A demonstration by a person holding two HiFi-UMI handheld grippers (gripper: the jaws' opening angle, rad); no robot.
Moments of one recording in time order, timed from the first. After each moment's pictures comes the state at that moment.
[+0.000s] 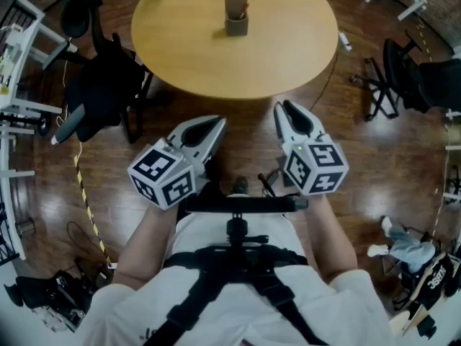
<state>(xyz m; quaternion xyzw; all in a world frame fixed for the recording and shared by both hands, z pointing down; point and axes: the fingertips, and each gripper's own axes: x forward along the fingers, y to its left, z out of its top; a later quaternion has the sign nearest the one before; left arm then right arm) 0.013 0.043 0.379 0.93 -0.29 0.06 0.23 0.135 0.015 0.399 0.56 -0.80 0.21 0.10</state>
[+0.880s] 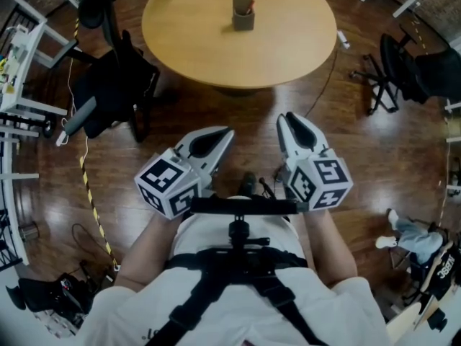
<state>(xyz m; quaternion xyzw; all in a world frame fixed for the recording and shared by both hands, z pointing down) -0.020 0.128 0.365 0.94 -0.26 0.06 0.23 0.090 0.108 0.379 0.57 -0.79 0.21 0.07</state>
